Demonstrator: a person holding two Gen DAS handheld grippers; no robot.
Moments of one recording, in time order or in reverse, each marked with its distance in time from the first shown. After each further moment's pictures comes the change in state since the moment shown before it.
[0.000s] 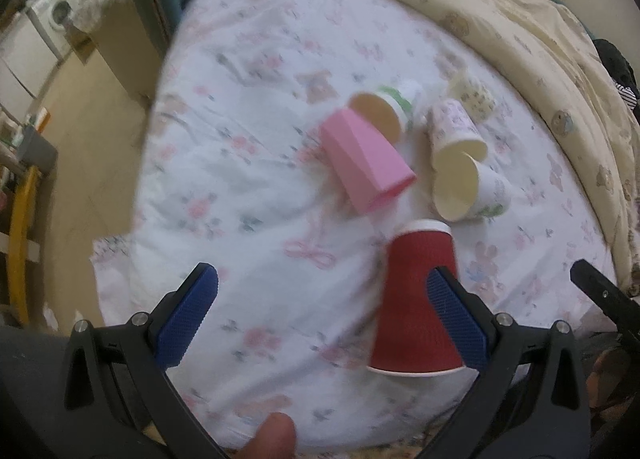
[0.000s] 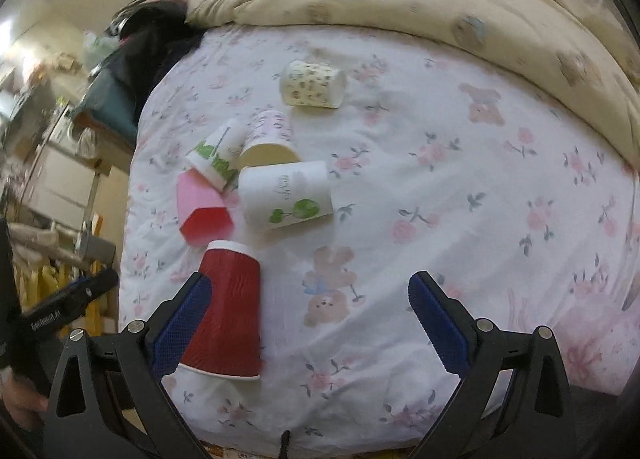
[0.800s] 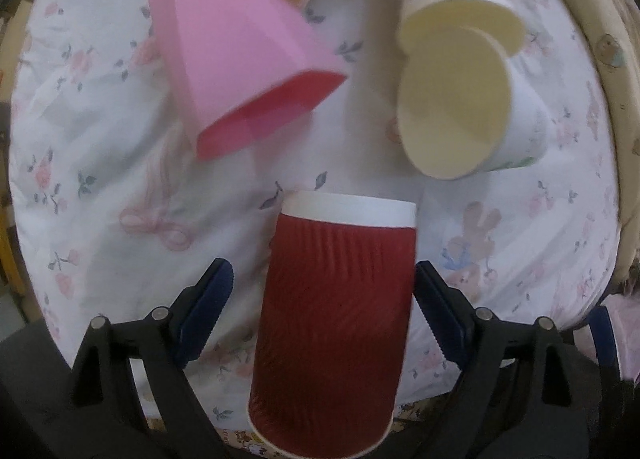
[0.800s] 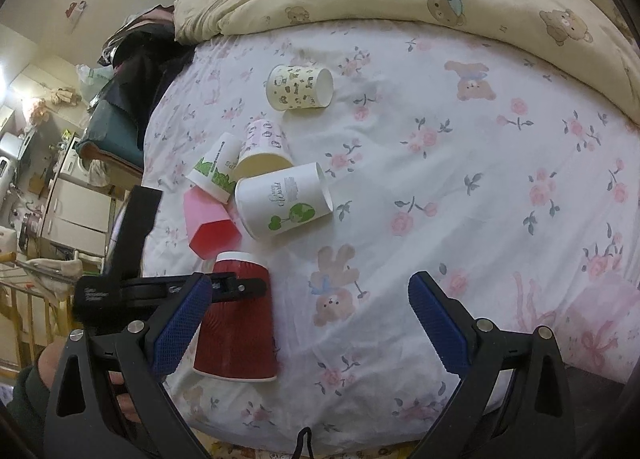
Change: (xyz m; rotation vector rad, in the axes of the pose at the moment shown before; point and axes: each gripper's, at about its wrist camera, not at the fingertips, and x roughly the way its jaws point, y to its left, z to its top) left arm 0.134 -0.078 0.022 -0.004 0.499 -0.030; right arm -0.003 -0.018 0.003 0.099 0.016 0.068
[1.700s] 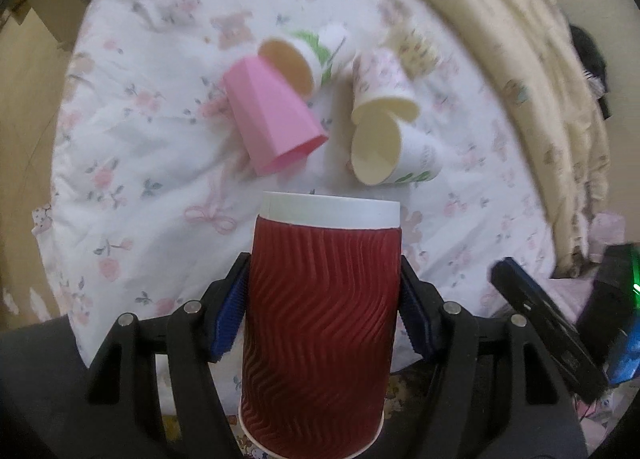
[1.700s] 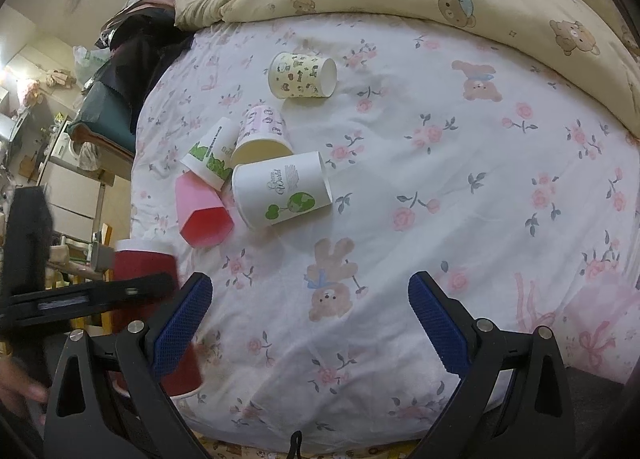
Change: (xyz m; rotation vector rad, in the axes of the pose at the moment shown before) left arm -0.112 0.045 -0.059 0.050 -0.281 -0.213; right arm 0.008 0.008 -0.005 -0.044 0.022 -0.044
